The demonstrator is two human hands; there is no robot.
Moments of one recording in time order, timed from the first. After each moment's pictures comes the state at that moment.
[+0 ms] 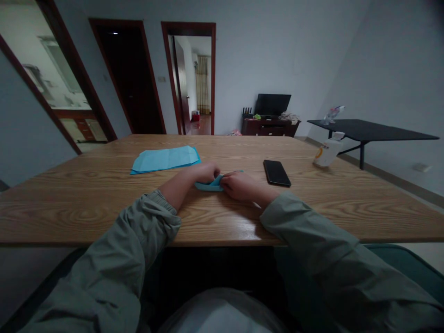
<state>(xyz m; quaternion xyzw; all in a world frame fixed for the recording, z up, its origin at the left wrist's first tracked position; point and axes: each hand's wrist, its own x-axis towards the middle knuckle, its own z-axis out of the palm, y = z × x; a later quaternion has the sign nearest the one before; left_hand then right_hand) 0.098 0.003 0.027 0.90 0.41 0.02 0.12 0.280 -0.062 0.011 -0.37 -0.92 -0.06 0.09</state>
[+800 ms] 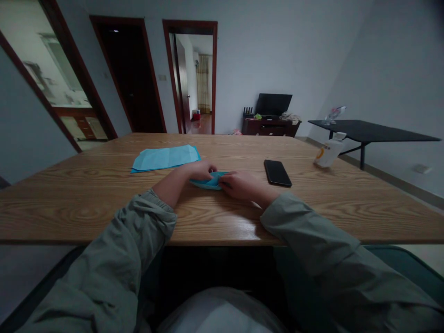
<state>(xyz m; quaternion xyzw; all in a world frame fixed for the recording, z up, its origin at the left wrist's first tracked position) 0.082 0.008 0.026 0.90 0.41 0.05 0.18 0.282 -0.061 0.007 -0.35 -0.93 -0.05 0.12</state>
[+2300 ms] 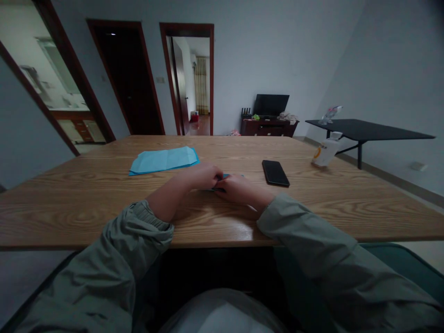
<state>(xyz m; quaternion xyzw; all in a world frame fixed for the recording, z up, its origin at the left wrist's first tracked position) 0.102 -0.046 0.054 0.93 0.35 0.04 0.02 0.274 -0.064 0.000 -0.38 -0.92 -0.06 0.11</state>
